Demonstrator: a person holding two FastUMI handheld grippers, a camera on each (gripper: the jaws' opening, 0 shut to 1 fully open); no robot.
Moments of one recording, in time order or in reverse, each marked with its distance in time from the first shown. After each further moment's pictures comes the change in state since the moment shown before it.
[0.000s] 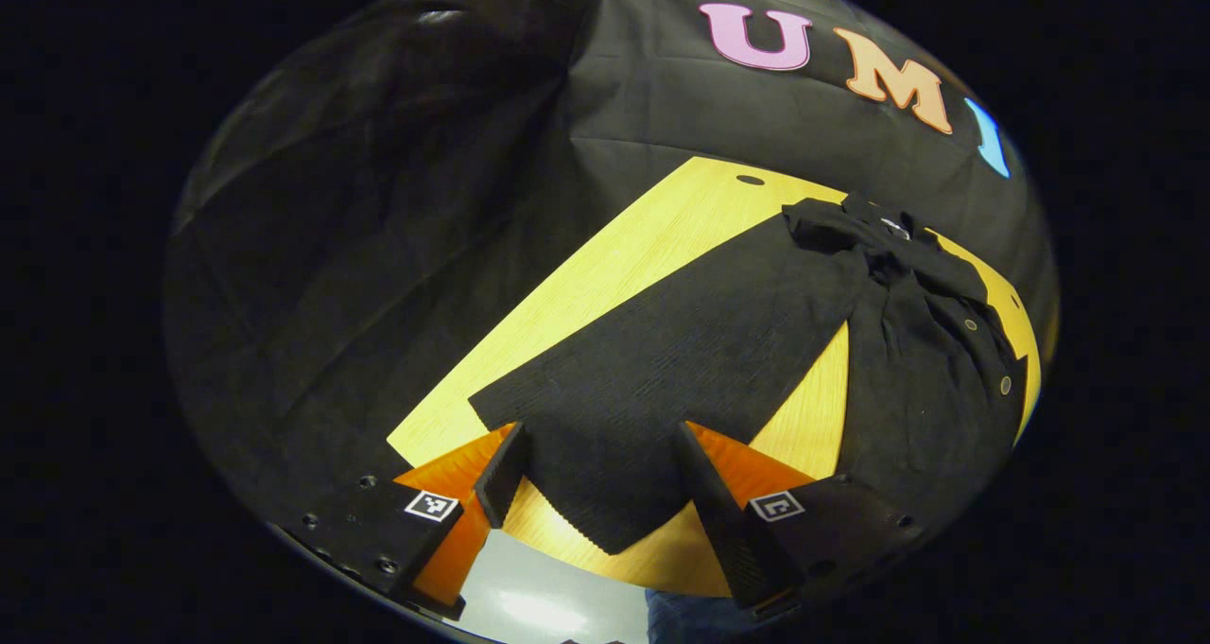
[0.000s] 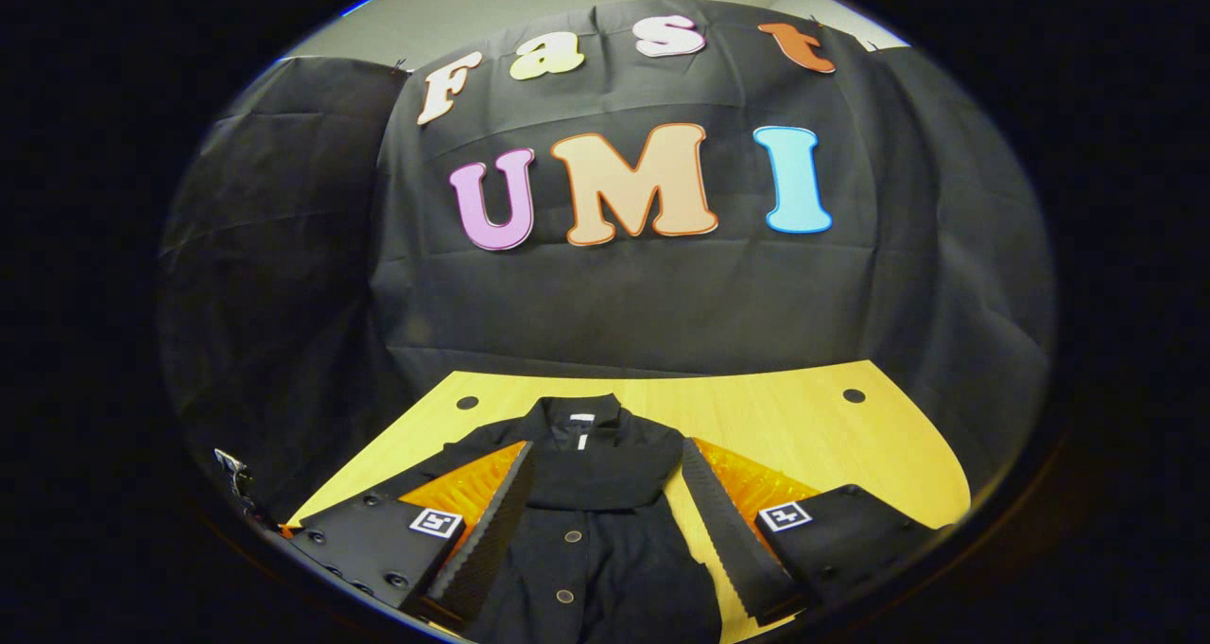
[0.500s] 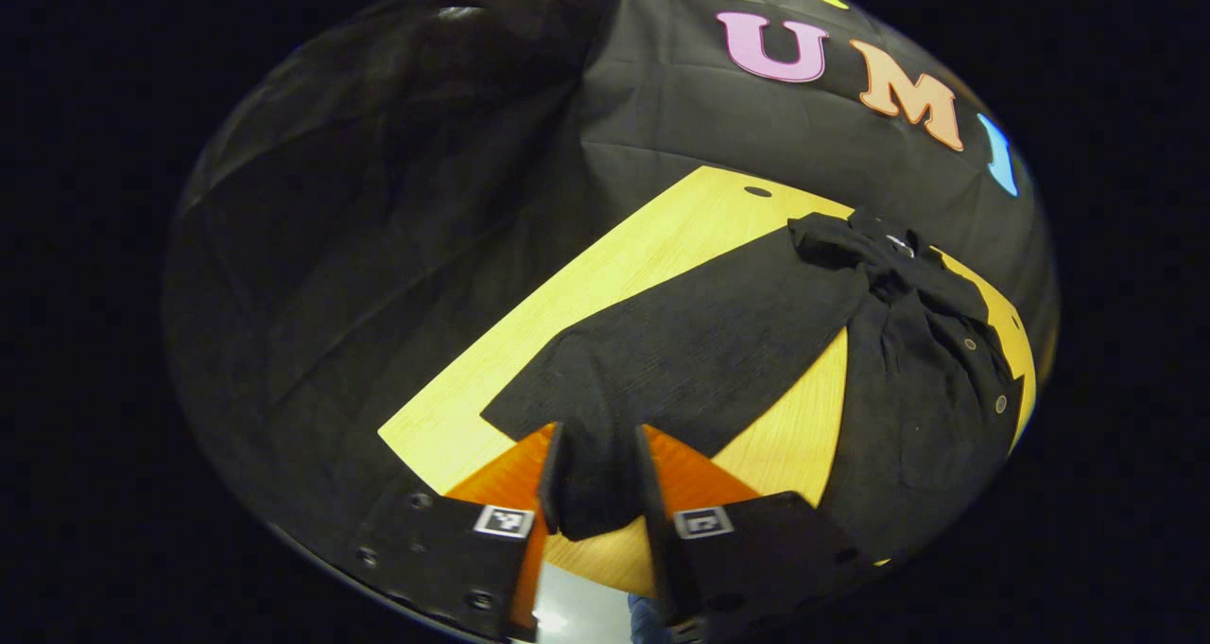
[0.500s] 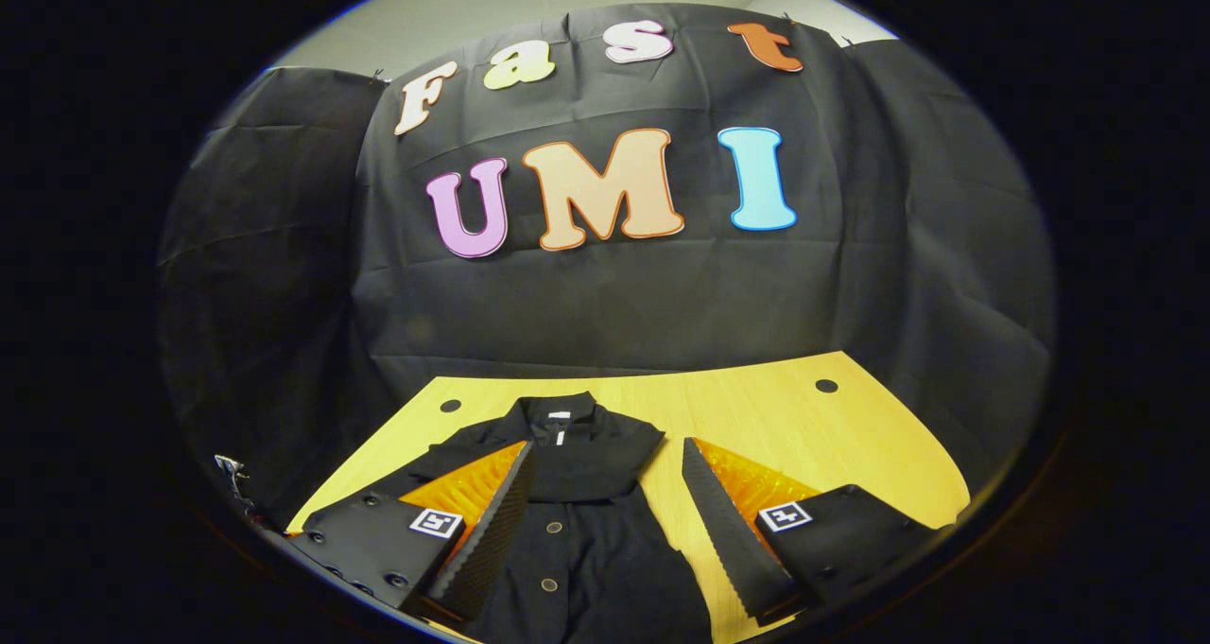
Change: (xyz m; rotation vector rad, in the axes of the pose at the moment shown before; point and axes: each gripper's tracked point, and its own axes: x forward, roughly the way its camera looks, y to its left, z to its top) left arm 0.003 -0.005 0.005 -0.058 -0.017 0.011; right arm -0.025 -0.026 -0.003 0.035 0.001 -0.053
